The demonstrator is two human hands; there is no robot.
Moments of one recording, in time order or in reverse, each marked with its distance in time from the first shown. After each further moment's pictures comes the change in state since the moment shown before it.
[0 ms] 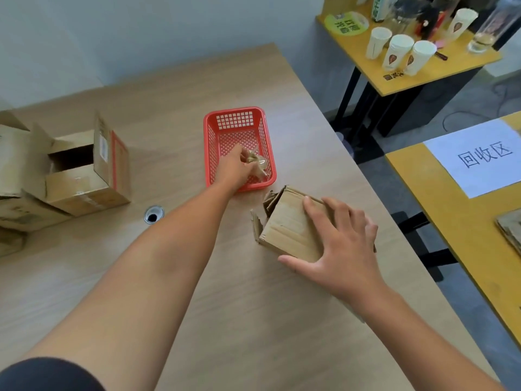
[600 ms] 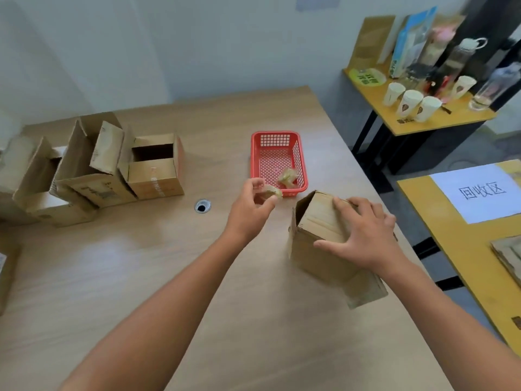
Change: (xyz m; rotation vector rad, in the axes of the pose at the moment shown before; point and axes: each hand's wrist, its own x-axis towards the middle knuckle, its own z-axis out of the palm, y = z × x) left_hand -0.227 0.005 -0.097 -0.440 0.100 0.078; right_hand -0.014 -0.031 -0.035 -0.122 -0.128 -0.039
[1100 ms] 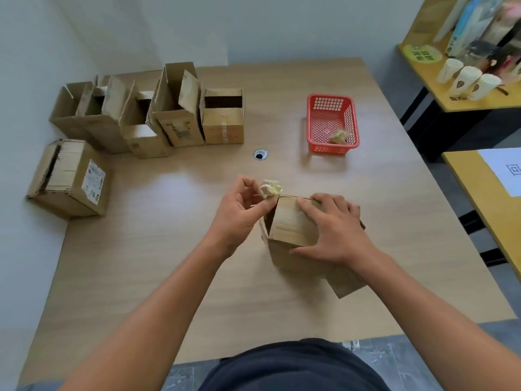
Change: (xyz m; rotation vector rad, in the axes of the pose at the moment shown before) left_hand -0.228 -0.019 -0.149 -0.435 0.004 0.002; right_hand -0.142 -0.176 0.051 -0.056 -0.130 -0.362
